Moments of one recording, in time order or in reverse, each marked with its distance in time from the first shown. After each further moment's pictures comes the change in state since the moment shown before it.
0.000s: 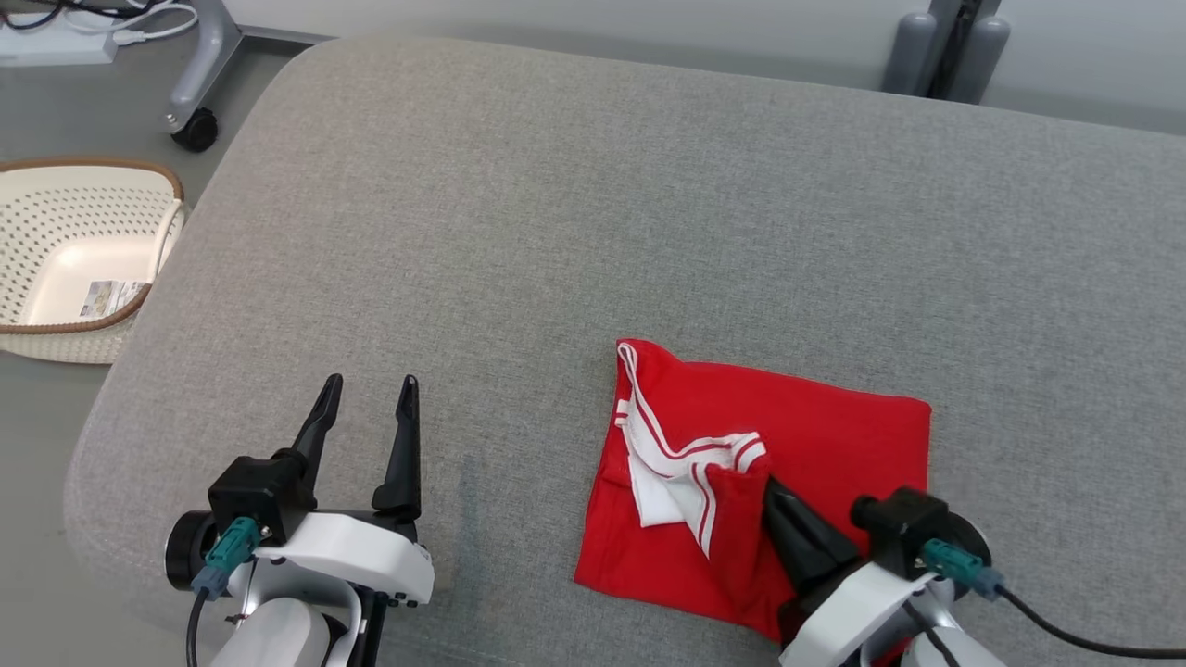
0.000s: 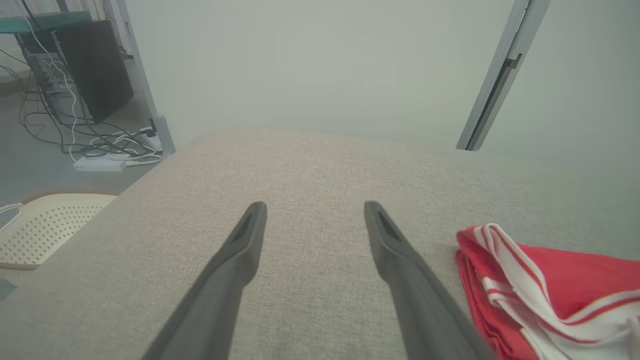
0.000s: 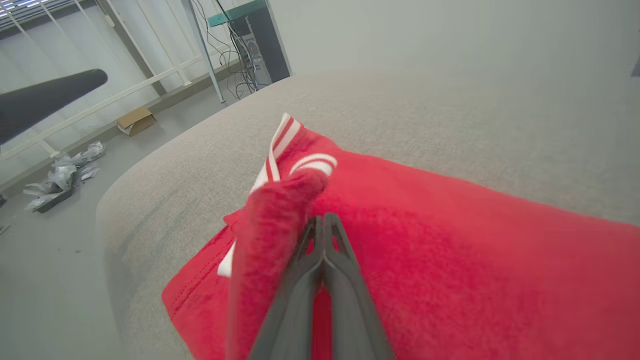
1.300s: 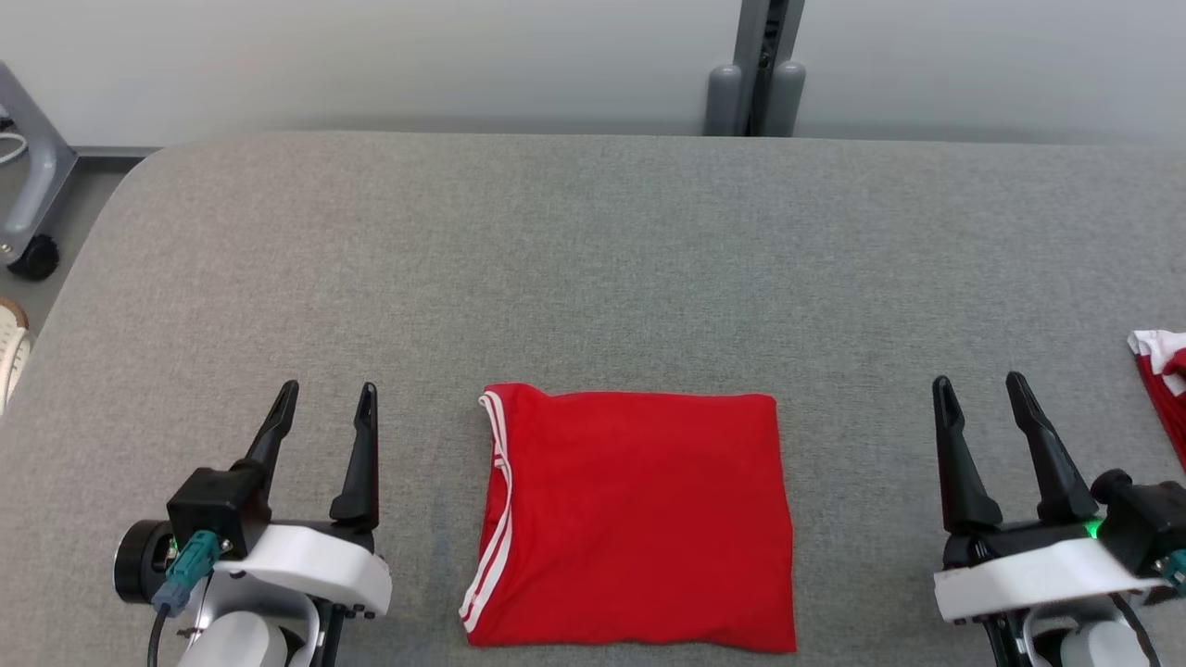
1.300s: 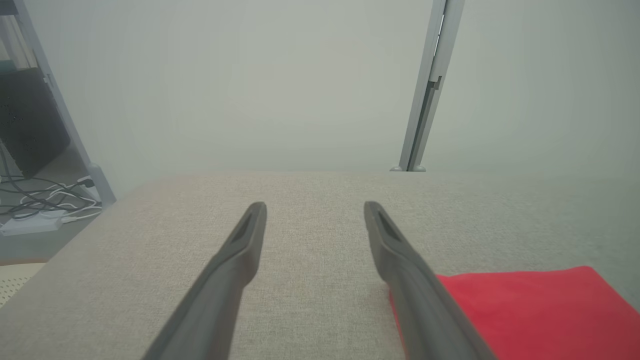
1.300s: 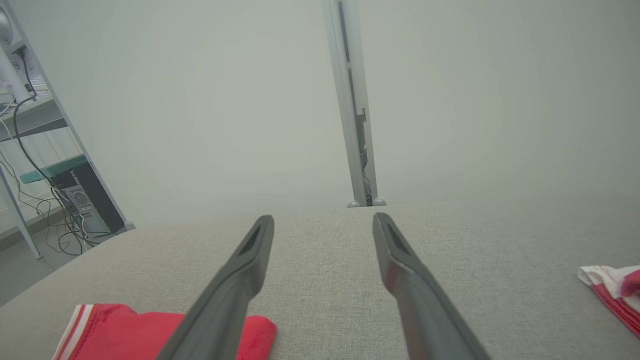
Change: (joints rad) left arm 0.028 0.051 0.039 -0.026 0.036 -0.002 0.008; right arm 0.143 0.088 -0.485 -0.206 -0.104 0.000 -0.057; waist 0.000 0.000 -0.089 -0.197
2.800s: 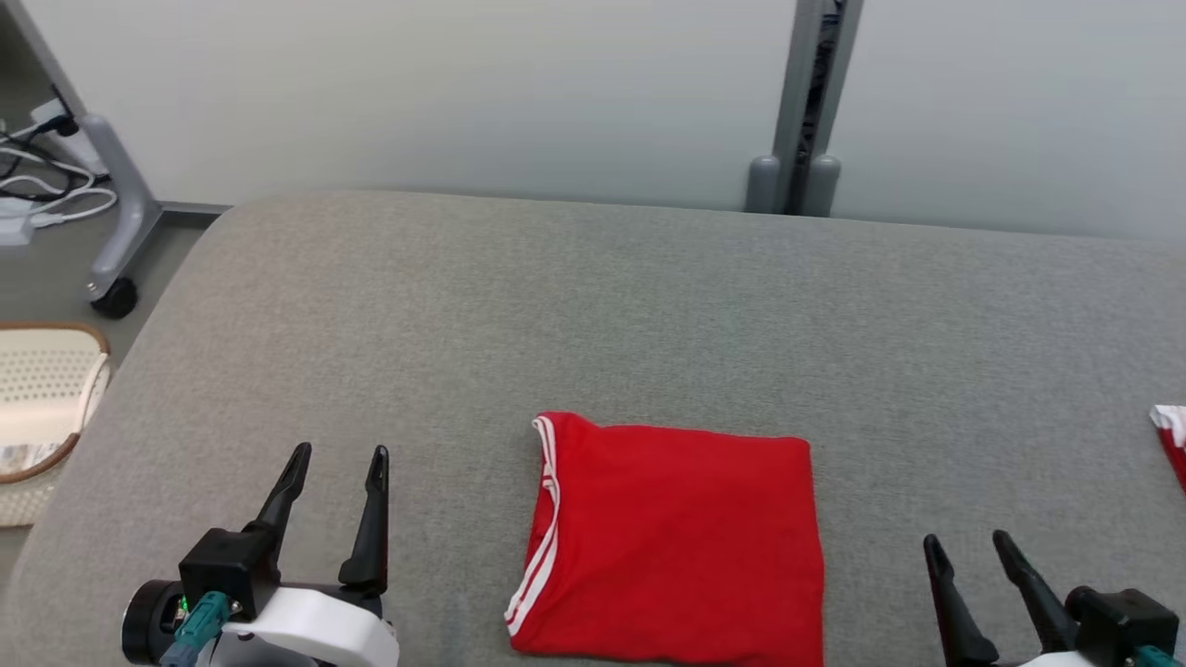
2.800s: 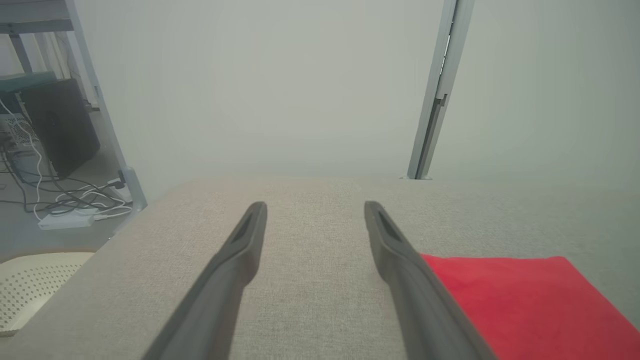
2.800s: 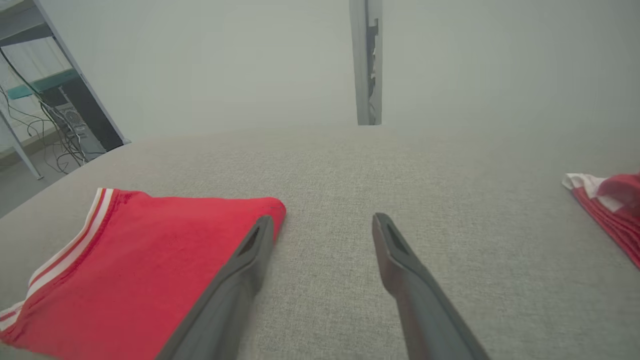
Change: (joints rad) left arm 0.128 0.041 -0.025 -0.100 -0.009 0.037 0.023; right arm 0.240 -0.006 -0.034 -0.019 -0.039 0.000 0.160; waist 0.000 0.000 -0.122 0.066
